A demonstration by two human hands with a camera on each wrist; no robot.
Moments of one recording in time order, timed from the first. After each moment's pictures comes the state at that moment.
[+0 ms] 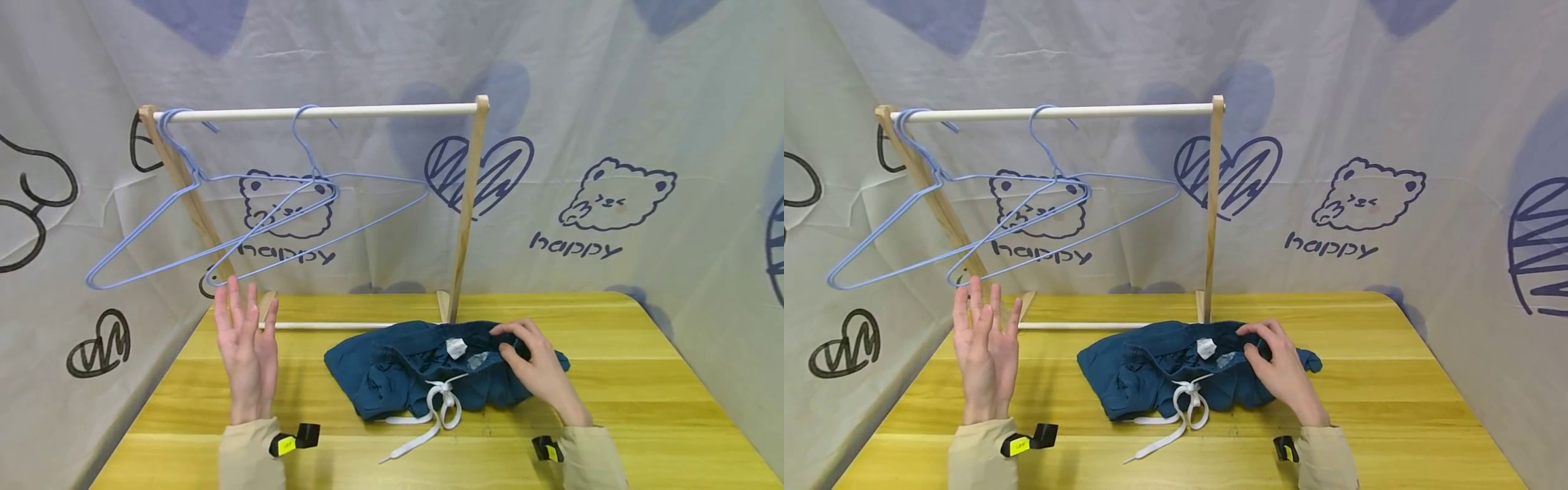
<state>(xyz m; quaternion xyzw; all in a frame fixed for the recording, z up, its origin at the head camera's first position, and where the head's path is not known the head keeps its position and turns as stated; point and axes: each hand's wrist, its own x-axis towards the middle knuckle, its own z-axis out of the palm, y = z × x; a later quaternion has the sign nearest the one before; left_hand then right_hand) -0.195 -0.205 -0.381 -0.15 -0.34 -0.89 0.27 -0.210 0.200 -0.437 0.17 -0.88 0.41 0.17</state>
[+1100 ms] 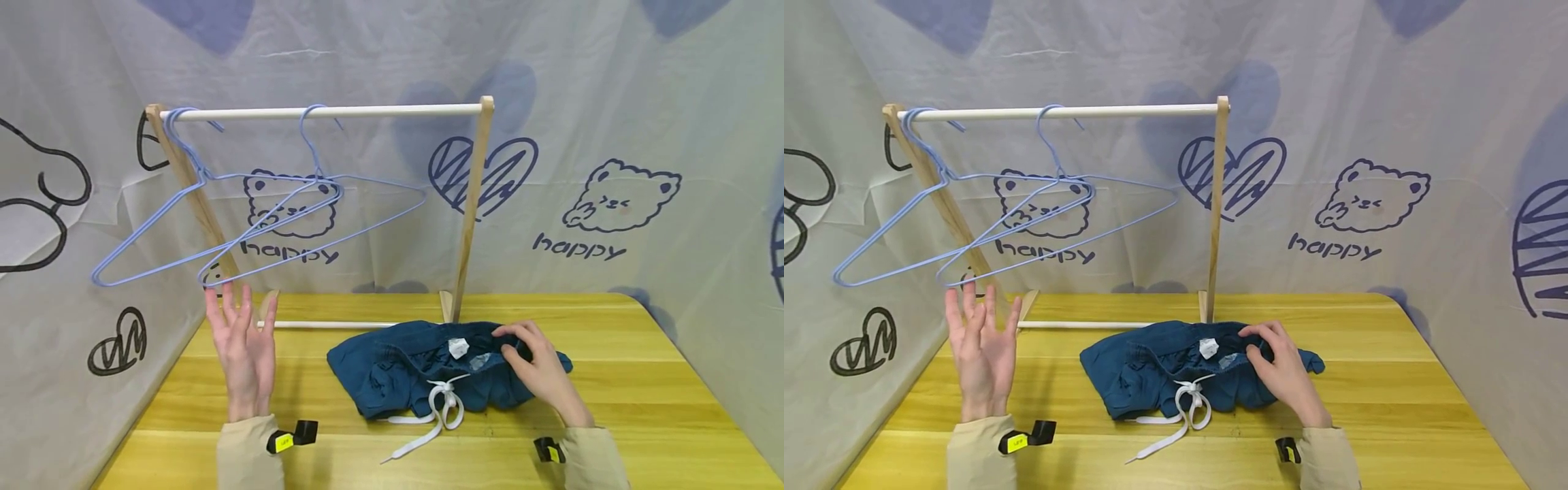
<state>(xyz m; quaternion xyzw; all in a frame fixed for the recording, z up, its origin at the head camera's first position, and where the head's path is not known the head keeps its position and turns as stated) -0.195 -0.213 -0.376 -0.13 -0.33 -0.89 0.28 -0.210 0.199 -0.436 0.18 -0.88 0.41 0.17</state>
